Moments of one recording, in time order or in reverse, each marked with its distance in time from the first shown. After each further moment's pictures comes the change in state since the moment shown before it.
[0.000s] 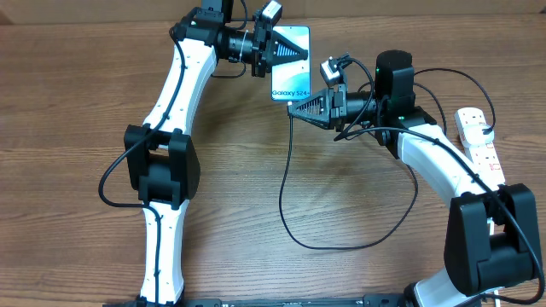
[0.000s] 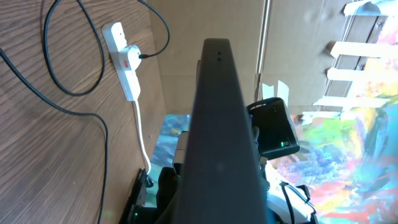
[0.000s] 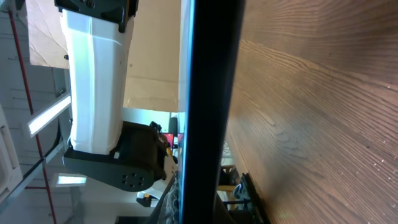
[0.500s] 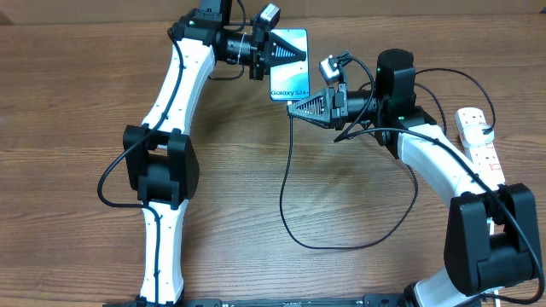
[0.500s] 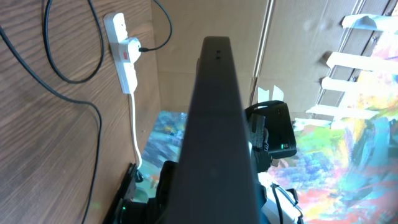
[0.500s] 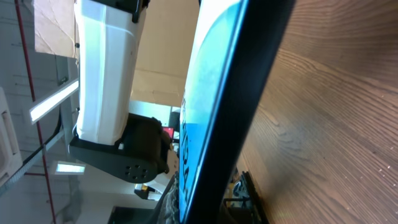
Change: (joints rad) left arm 0.005 0.000 0.001 -0.082 0.000 -0.005; right arm -0.002 0.000 0.000 0.054 -0.035 0.003
